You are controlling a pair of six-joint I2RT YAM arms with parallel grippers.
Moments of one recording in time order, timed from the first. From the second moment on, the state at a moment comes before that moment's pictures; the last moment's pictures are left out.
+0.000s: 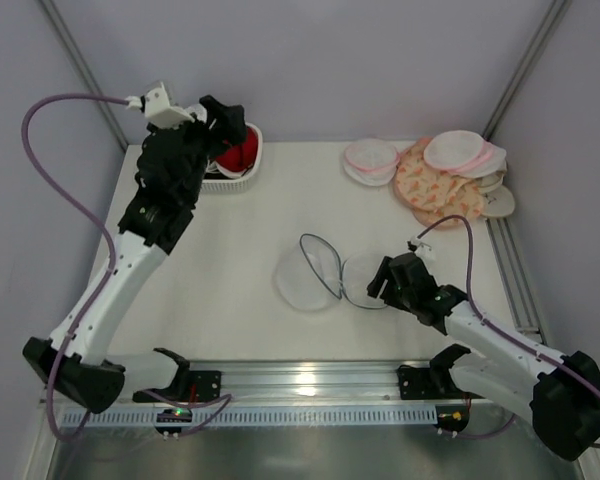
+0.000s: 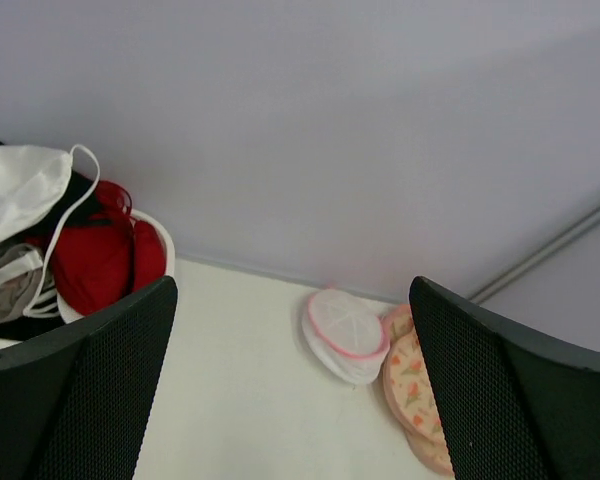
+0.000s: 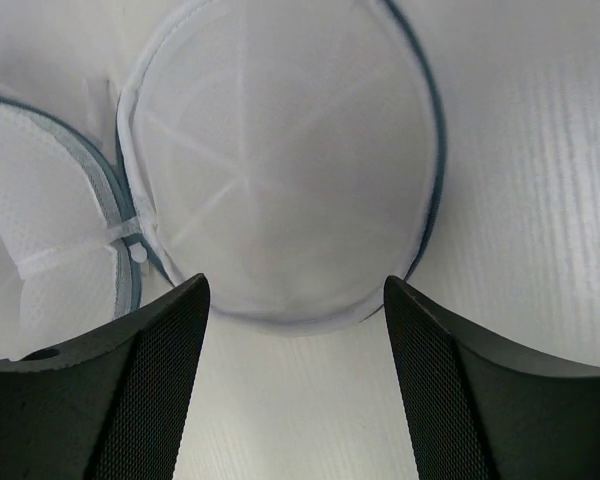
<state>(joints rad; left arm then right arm) -0.44 1.30 1.47 -0.06 -0.35 -0.47 0.55 0.95 0.41 -0.32 0.19 0.85</state>
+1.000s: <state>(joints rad) -0.58 0.75 1.05 -0.49 -0.21 -0.55 0.49 1.18 0.50 -0.40 0.39 0.93</state>
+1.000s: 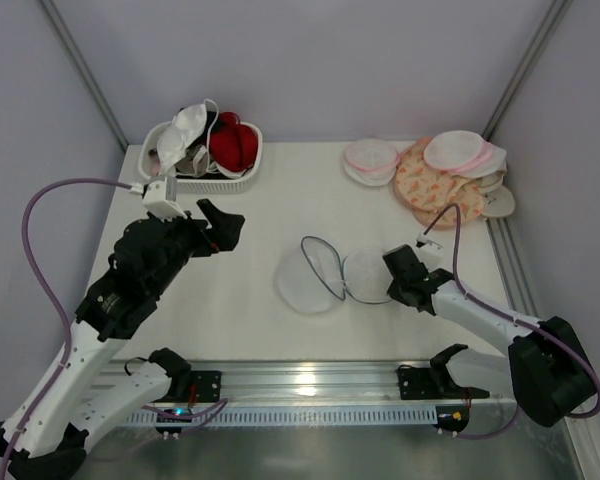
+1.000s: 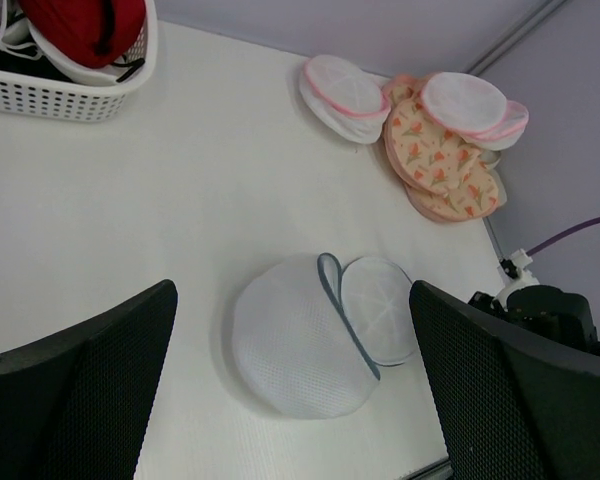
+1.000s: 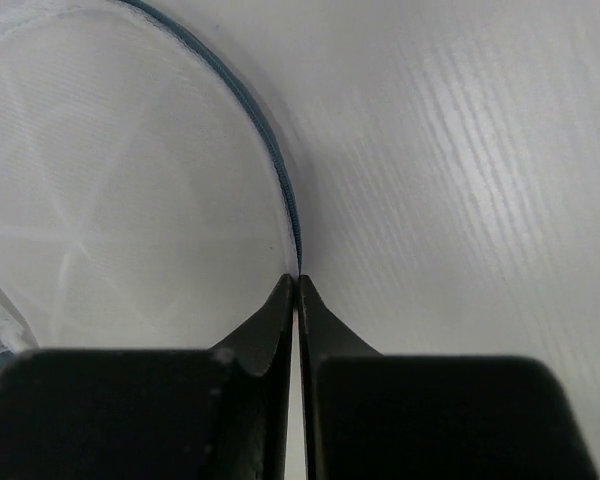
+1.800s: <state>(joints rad) -0.58 0.65 1.05 -0.61 -0.16 -0.58 0.94 1.42 1.23 -0.82 0.67 0.37</state>
